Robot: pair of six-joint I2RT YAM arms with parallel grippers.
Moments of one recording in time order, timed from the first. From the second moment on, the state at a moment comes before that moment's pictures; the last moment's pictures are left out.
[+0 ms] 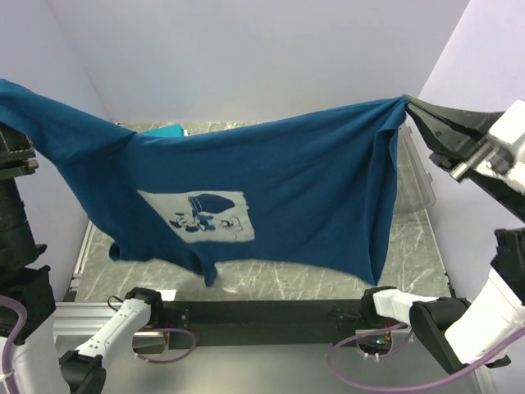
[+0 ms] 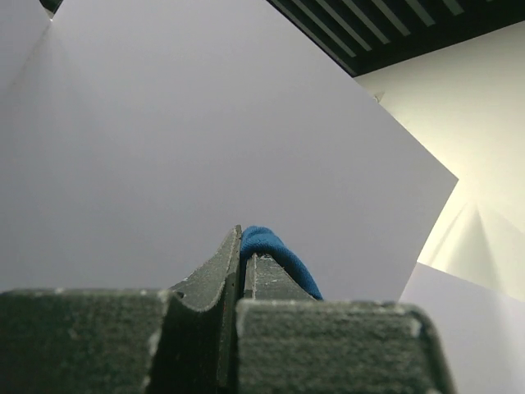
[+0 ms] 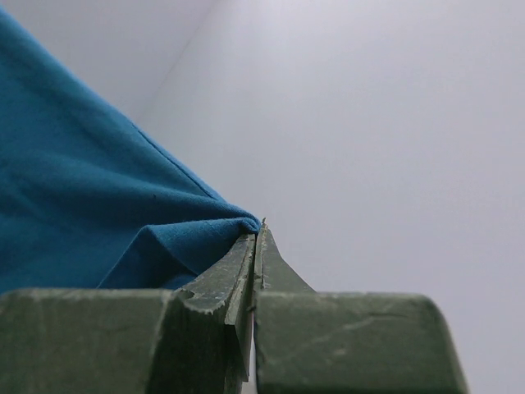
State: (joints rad) left arm -0.20 0.79 1.77 -0.11 -0.24 -0.51; right arm 0.12 1.22 2.49 -0.84 -0.75 -0.44
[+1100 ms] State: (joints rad) left arm -0.17 1.49 1.02 0.10 -0.36 -0.58; right arm 0.13 1.63 1.25 -0.31 -0.61 -0.51
